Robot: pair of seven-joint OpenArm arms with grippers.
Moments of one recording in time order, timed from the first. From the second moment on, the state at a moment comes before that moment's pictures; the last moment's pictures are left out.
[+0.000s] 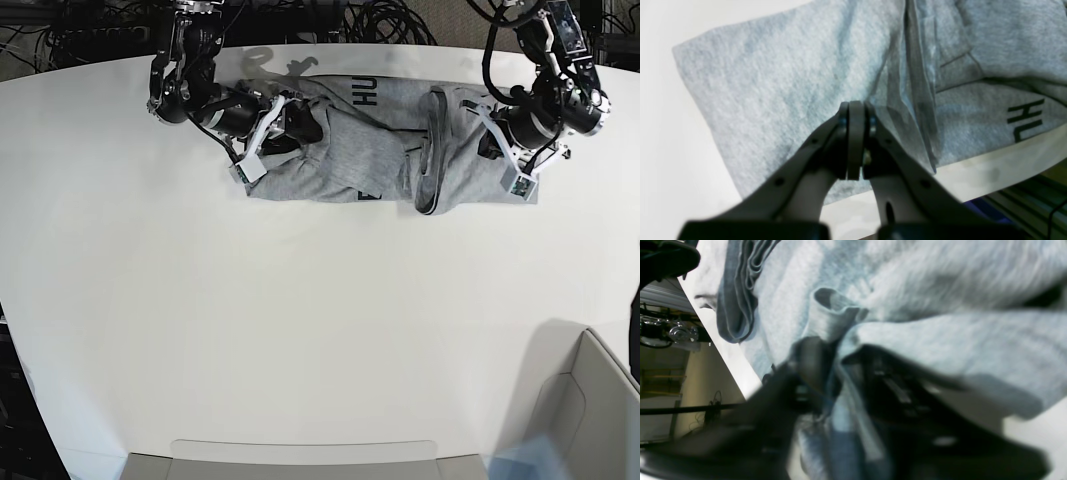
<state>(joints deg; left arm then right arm) 16.5 -11.4 -25.4 113.3 -29.5 -35.2 78.4 -11.8 -7.3 12.4 89.6 36.5 44.7 -63.2</state>
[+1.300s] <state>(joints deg) 21.1 -15.9 -25.5 113.4 -29.2 -35.2 78.6 -4.8 7.6 13.9 104.1 30.2 22.2 -63.9</state>
